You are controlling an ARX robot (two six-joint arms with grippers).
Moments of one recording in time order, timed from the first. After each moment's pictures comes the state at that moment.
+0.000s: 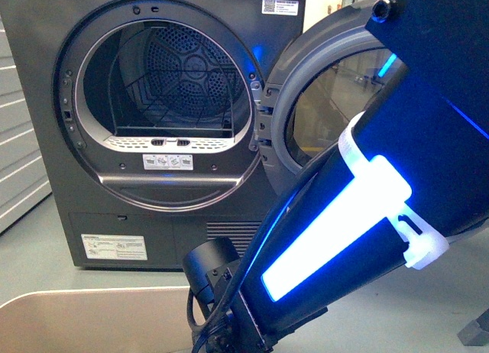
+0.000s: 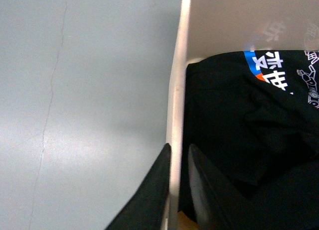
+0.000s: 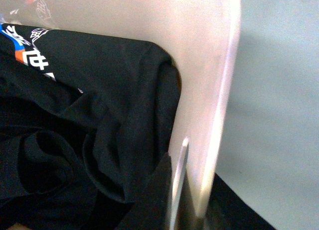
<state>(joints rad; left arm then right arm) 0.43 2.41 0.90 0.60 0.17 0.26 0.60 2.64 1.65 -0.07 0.11 0.28</state>
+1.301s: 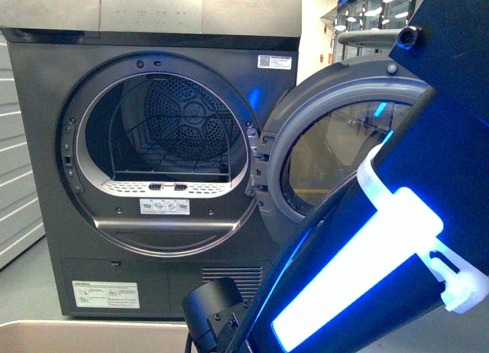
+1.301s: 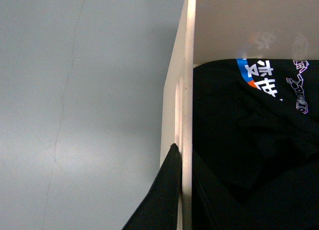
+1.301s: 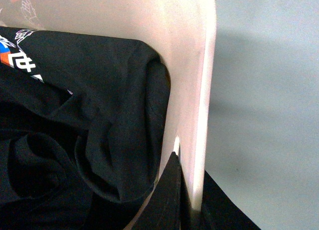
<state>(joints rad) 0.43 2.27 0.88 0.52 0.18 0.26 0.59 2.55 1.56 -0.02 0.13 0.31</state>
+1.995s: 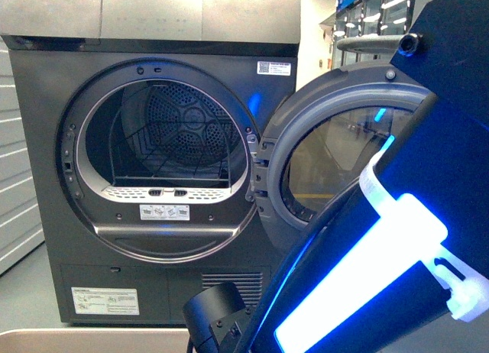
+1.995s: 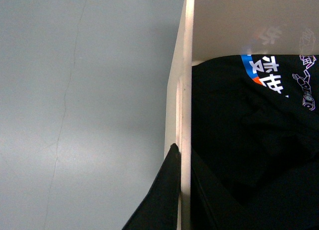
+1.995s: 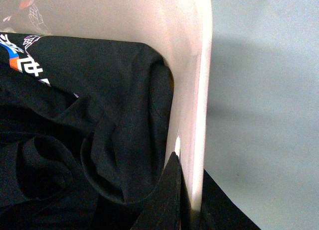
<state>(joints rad) 0.43 2.27 0.88 0.53 0.17 0.26 0.59 2.54 1.54 0.01 0.12 0.31</state>
